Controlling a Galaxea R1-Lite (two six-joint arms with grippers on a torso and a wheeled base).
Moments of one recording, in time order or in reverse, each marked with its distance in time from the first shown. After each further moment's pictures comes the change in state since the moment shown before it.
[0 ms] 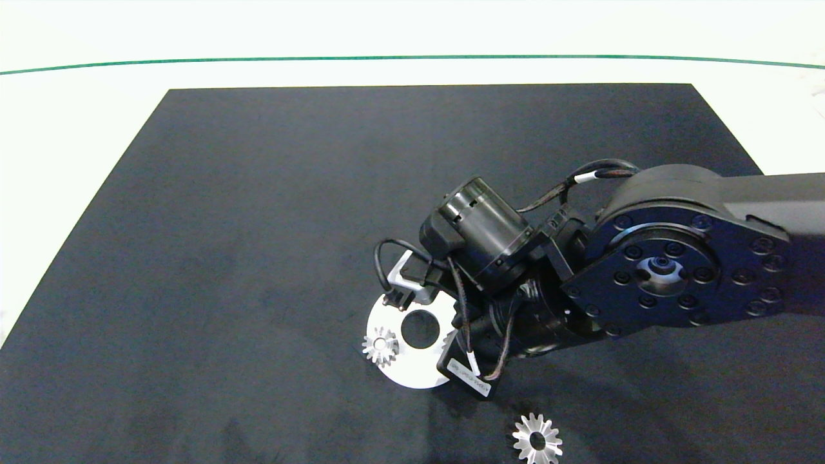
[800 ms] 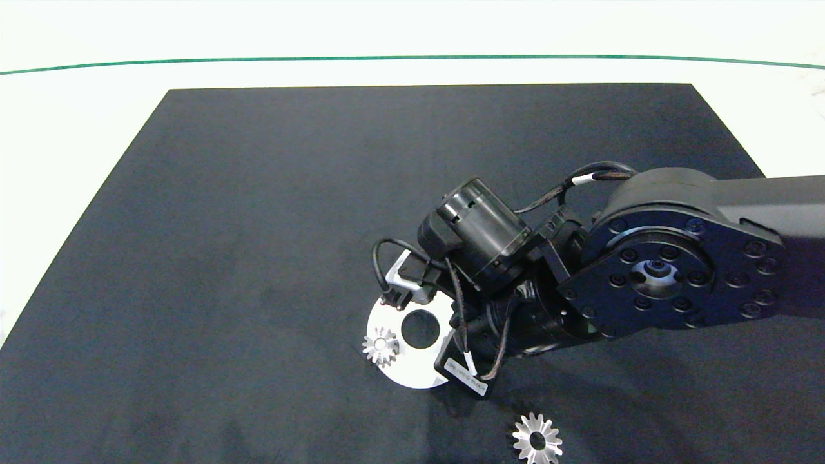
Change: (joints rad) left arm 0.000 -0.002 0.000 0.000 0.000 0.000; right arm 0.000 0.003 0.004 -0.014 0.000 -0.001
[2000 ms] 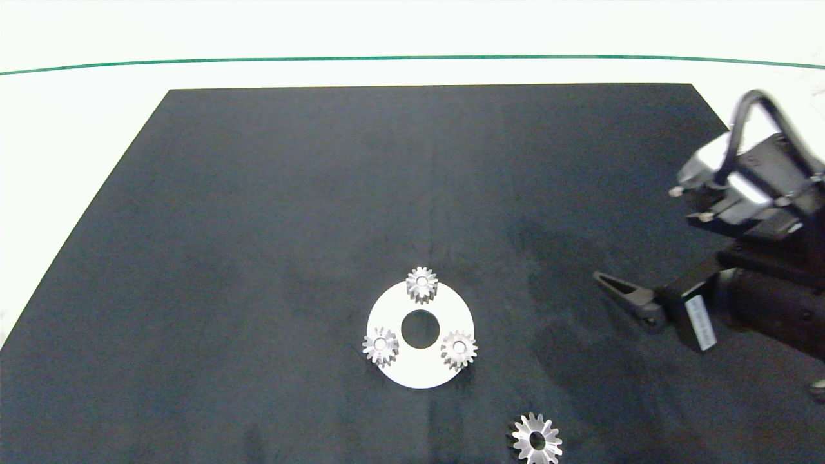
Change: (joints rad) left arm 0.099 -0.116 -0.043 -0.208 -0.001 -0.178; right arm -0.102 -0.693 0.684 -0.601 -0.442 0.036
